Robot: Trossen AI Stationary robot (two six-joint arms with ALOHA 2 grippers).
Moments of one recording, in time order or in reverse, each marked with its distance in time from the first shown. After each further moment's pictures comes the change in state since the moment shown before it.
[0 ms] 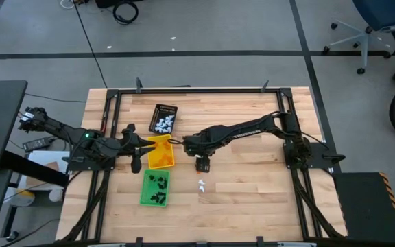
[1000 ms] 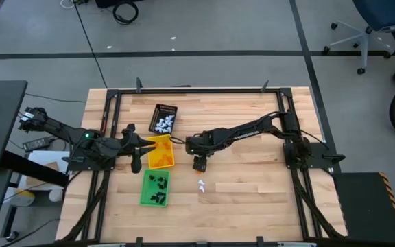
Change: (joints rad) left arm 0.000 0.000 0.000 -0.008 -0.002 -0.006; right arm -0.016 0.002 -0.156 0.260 0.041 0.095
